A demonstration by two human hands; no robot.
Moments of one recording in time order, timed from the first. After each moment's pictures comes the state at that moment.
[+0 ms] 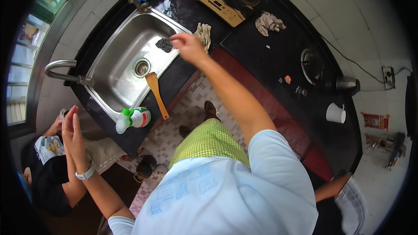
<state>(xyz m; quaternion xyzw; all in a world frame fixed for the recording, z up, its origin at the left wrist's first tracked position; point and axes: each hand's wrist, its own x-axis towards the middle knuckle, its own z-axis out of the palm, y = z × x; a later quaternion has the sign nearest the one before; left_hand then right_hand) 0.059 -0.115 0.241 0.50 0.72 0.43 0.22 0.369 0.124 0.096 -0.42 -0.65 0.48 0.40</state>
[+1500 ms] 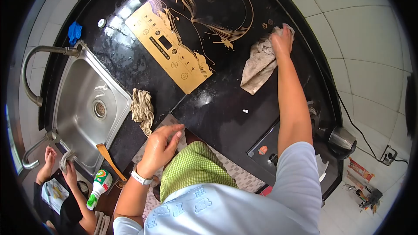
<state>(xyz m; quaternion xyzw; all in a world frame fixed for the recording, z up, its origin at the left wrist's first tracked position) 0.452 0.182 0.101 0.57 0.62 0.19 0.50 0.824 0.467 -0.036 -0.81 -0.53 0.15 0.22</state>
